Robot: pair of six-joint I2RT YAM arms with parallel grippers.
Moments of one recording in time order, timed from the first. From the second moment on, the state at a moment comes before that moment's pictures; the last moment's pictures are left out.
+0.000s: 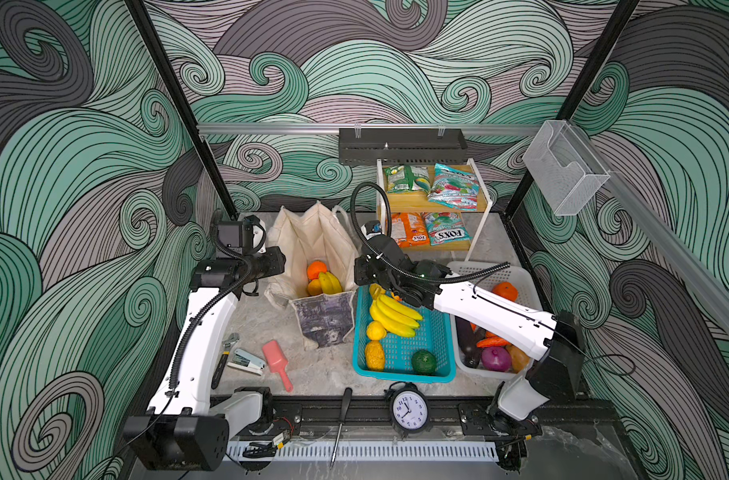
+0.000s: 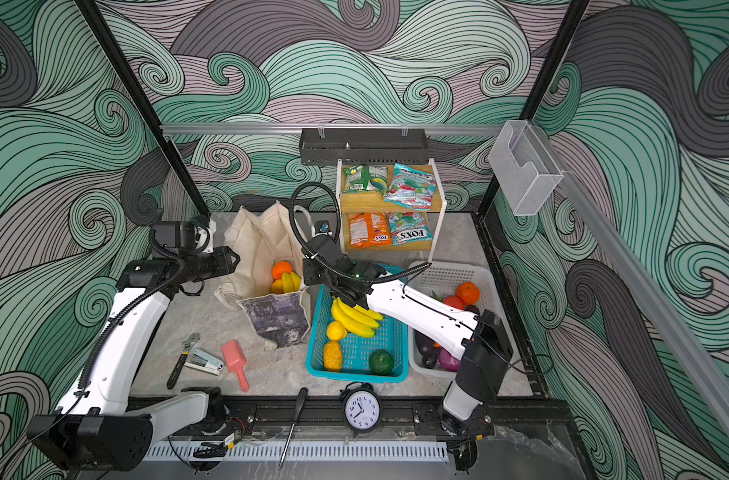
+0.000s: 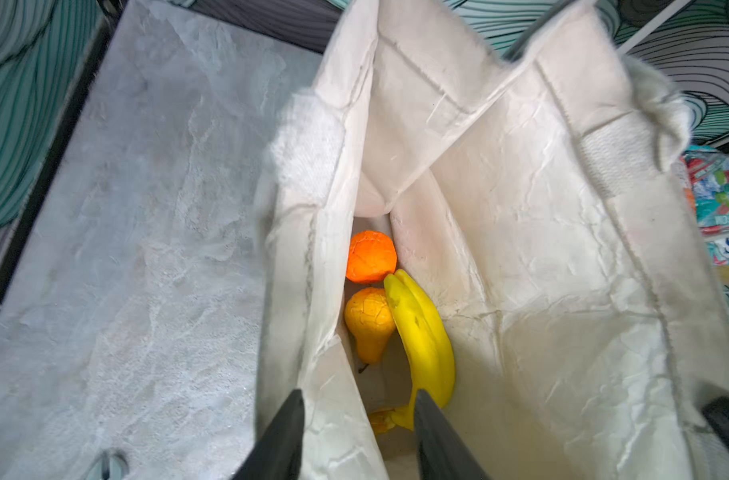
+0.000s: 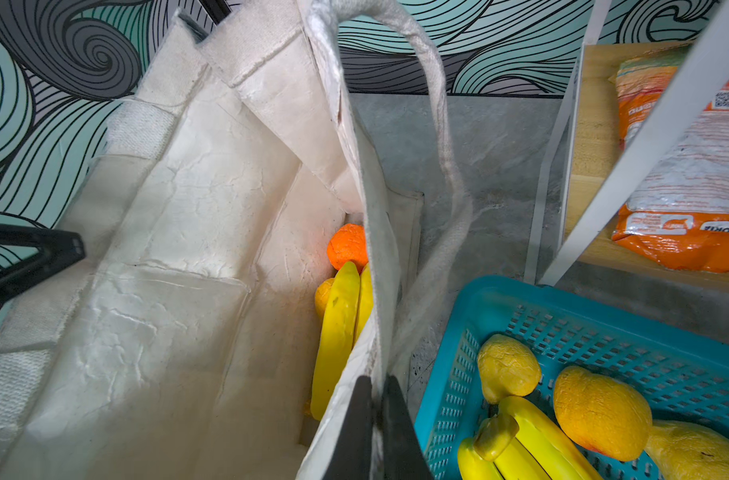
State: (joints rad) left arm -0.01 1.18 1.27 -0.91 0.15 -0.25; right arm 0.96 1.64 1.51 -0.49 0.29 0.52
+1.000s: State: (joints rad) left arm 0.07 1.11 1.08 -0.77 0.19 -0.35; right arm 0.93 1.62 1.42 -0.40 0.23 0.52
